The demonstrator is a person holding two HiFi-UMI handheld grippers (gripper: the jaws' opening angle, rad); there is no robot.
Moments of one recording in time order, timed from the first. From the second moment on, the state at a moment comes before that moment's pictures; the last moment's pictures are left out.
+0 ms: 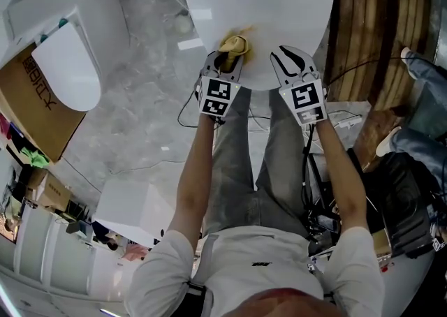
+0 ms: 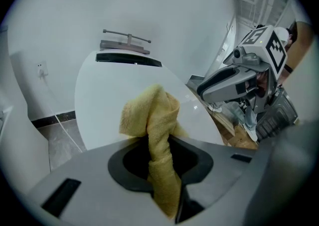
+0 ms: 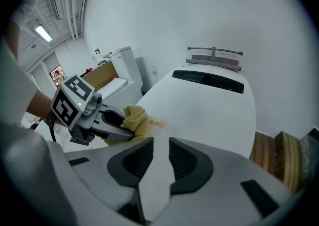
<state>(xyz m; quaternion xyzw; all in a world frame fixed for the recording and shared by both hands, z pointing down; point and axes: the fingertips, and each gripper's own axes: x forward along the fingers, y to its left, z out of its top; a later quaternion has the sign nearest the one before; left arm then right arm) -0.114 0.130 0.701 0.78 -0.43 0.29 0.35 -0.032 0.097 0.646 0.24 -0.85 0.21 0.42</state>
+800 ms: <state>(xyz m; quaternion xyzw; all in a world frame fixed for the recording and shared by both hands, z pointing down) -0.152 0.157 0.707 0.74 -0.48 0.28 0.37 -0.032 0.110 0.645 0.22 -0.85 0.20 0.44</state>
